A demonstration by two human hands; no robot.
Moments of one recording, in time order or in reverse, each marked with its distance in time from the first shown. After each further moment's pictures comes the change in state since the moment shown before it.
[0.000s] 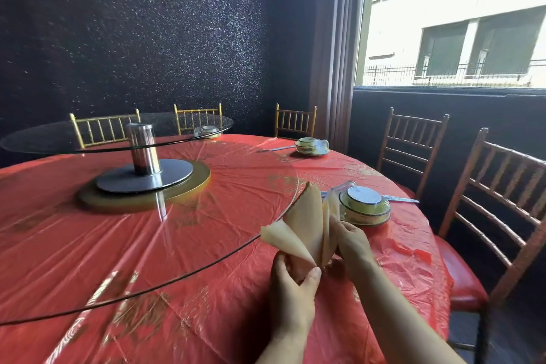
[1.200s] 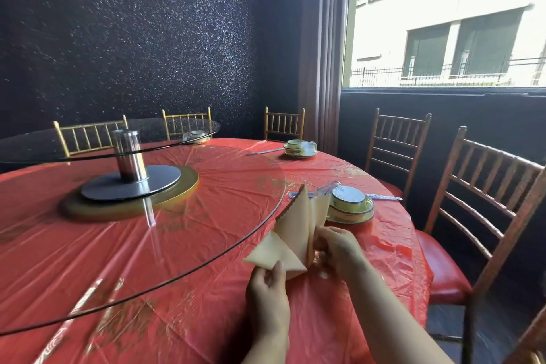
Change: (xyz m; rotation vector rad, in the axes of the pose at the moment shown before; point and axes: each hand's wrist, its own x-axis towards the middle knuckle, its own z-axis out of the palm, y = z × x) left_hand -0.005 0.004 -0.001 -0.164 0.221 -0.026; right_hand -0.010 -0.009 -0.013 0.065 -0.091 0.132
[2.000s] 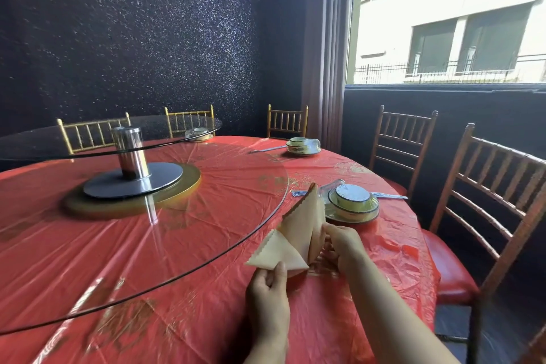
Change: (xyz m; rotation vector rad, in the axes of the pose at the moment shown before) left_hand 0.003 -0.005 -0.002 0.029 0.004 0.035; right_hand 0.015 0.000 0.002 0.020 0.145 0.055
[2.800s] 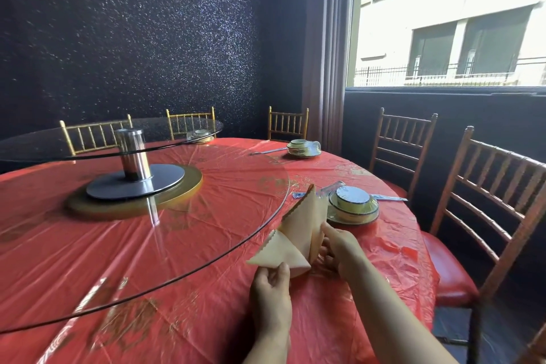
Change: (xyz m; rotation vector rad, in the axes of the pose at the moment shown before) left_hand 0.000 0.005 0.002 -0.026 -0.051 -0.087; right_hand -0.002 0.004 0.001 -0.076 -0.087 0.018
